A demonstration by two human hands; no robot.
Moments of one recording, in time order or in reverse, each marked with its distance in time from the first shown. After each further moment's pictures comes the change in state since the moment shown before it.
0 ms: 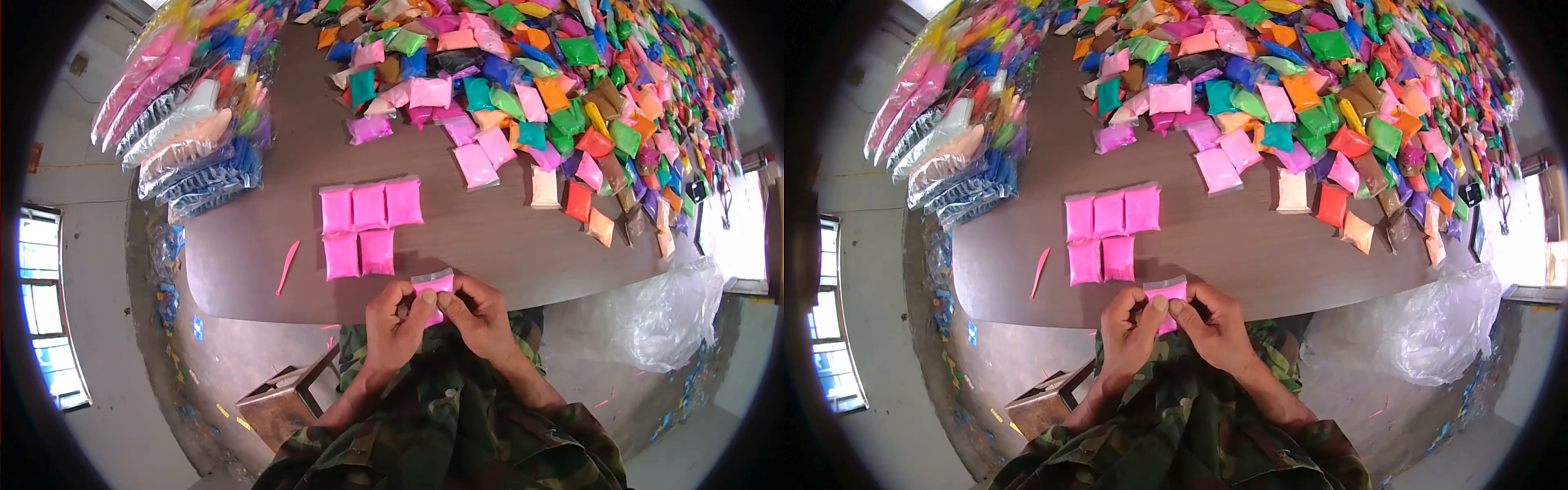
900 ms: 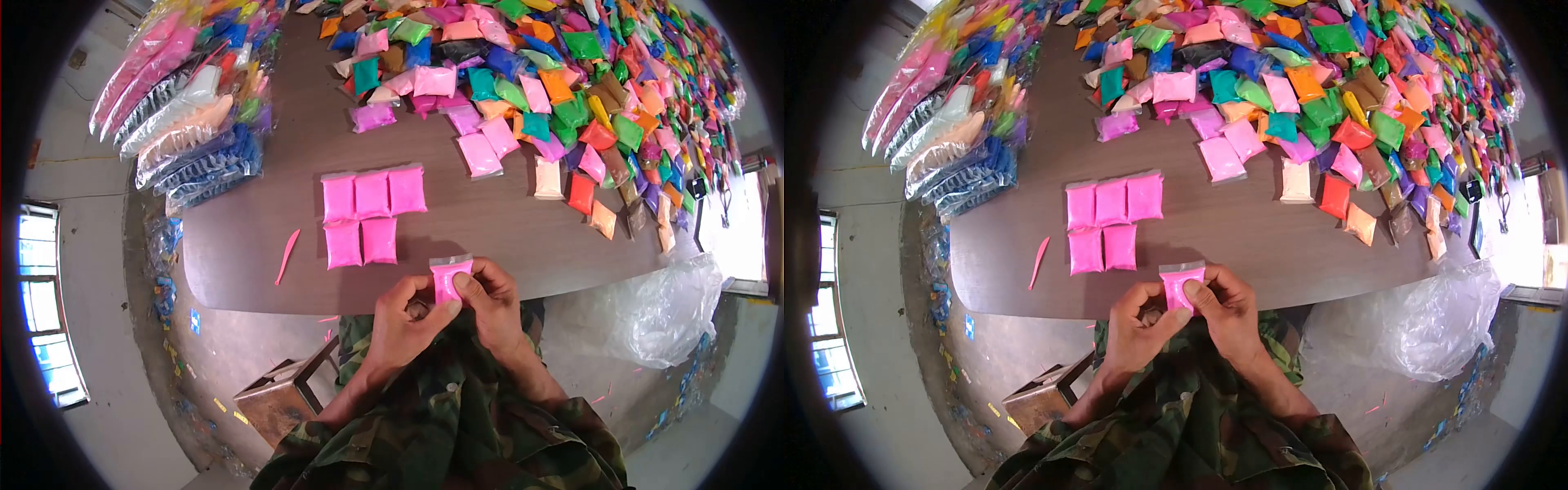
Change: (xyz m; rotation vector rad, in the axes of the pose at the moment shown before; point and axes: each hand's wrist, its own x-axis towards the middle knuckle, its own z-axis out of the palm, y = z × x) left_hand -0.007 0.013 0.002 -0.042 -0.128 -0.095; right_hand -0.001 0.006 -0.001 0.386 0.100 0.073
